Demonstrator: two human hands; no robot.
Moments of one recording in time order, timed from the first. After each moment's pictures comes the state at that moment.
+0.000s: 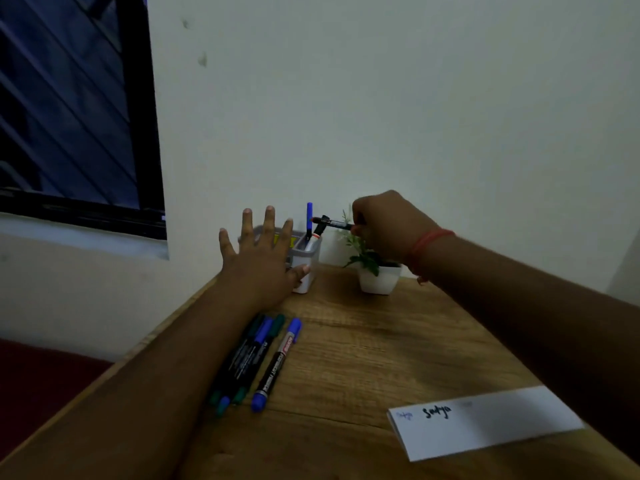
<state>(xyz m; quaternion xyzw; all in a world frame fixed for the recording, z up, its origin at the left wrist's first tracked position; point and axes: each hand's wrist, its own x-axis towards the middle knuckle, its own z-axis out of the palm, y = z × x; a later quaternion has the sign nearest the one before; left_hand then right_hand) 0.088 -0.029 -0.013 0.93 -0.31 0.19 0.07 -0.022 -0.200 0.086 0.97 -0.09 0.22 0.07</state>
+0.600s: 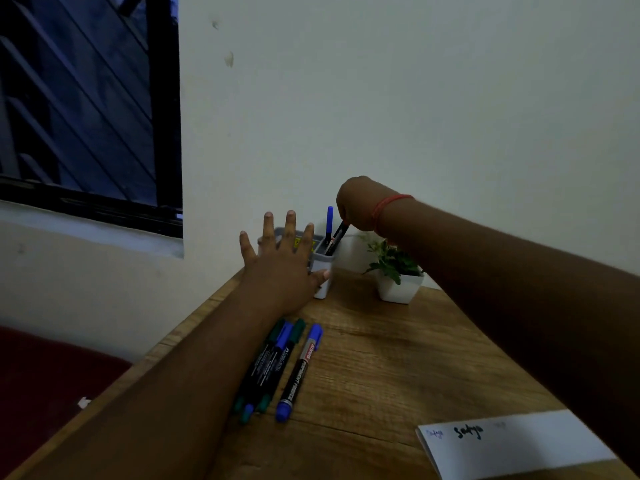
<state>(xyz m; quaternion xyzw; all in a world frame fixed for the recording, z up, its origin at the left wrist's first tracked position) 0.095 -0.031 -0.015 0.93 -0.30 0.19 0.08 0.076 -0.184 0.106 0.97 -0.07 0.13 0.17</state>
